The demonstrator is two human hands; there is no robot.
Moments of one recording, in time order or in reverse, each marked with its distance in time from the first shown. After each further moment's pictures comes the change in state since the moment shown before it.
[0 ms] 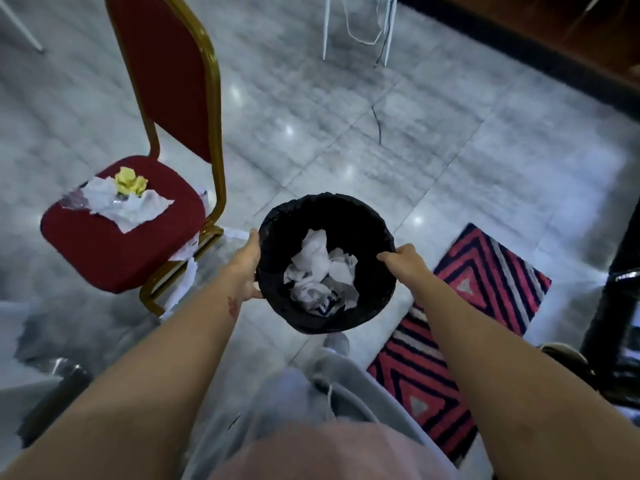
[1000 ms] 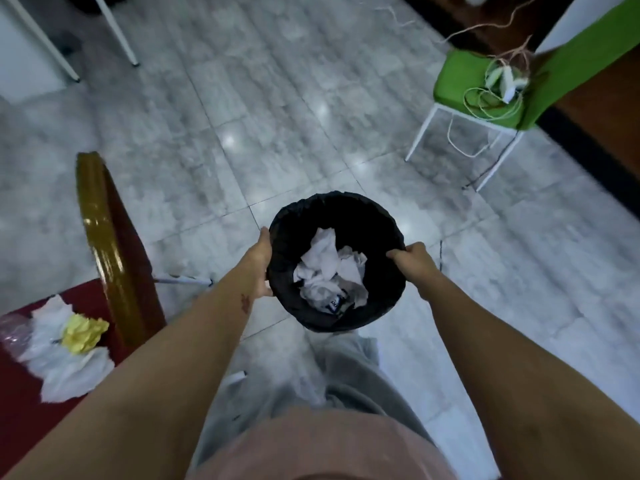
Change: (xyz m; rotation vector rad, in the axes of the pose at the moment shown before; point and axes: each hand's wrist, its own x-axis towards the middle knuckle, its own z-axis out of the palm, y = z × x) left_hand 0.324 0.553 0.037 -0.426 0.190 -0.036; right_hand 0.517 -0.539 -0.046 -0.200 -0.166 -0.203
